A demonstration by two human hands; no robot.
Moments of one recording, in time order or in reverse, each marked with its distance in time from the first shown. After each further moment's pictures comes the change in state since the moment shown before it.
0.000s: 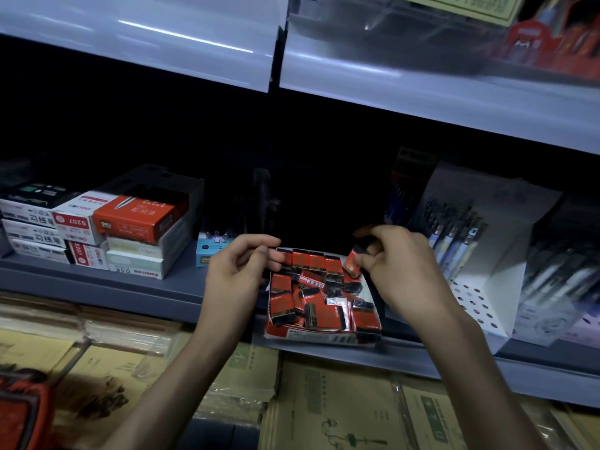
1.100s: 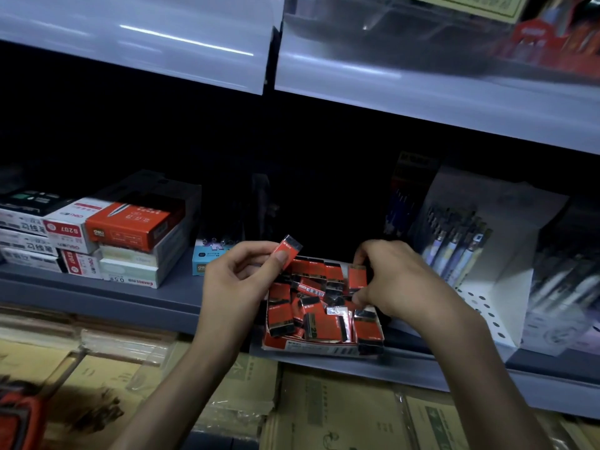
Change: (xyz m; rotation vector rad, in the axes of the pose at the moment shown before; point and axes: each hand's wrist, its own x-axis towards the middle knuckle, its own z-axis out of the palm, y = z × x) left_hand 0.000 -0.001 0.006 -0.048 -0.009 0.001; right_hand 0.013 -0.013 -0.007 -0.289 -0.362 0.079
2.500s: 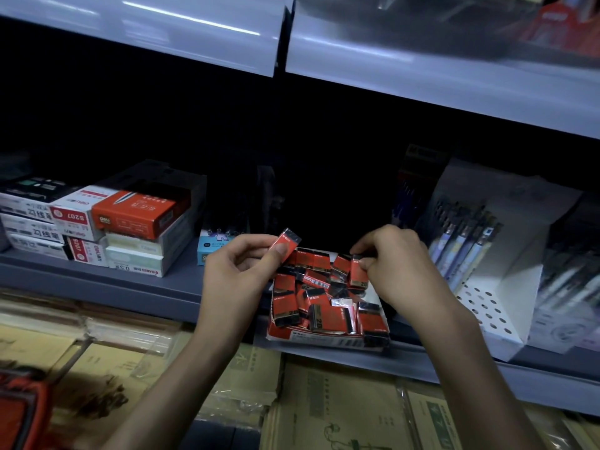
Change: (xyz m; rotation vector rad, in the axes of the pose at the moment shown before) left_hand -0.003 0.001 -0.003 -0.015 0.050 -0.006; right_hand 0.012 0.008 0.023 0.132 0.292 -0.067
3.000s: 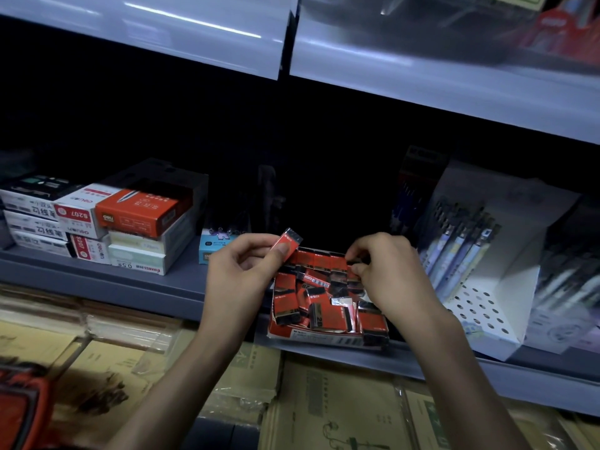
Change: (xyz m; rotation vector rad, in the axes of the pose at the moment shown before) left_hand -0.001 0.000 0.001 0.001 -0.001 -0.006; right_hand -0.005 0.000 0.012 0.048 0.035 -0.037
